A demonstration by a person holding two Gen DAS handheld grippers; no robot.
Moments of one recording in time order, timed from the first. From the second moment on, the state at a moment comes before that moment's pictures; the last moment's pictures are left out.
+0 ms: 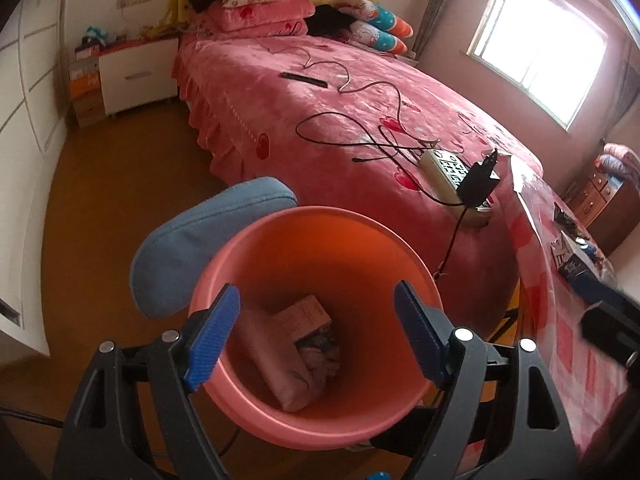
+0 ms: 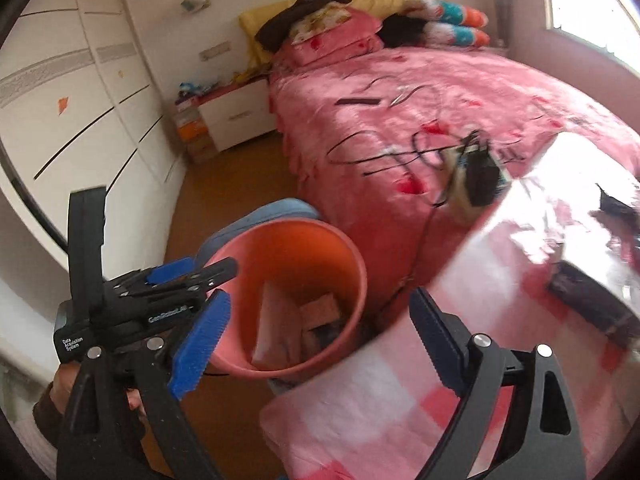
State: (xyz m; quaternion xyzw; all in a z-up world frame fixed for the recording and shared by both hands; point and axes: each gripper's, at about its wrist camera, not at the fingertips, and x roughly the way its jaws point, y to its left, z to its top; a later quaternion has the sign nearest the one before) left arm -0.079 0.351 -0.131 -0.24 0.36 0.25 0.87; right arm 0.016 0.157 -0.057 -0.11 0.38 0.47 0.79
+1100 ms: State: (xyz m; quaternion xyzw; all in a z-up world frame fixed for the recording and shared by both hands) left arm -0.038 0.240 -0.070 -0.14 0.37 0.16 0.90; right arm 0.040 0.006 -0.060 -0.03 0.36 0.38 0.85
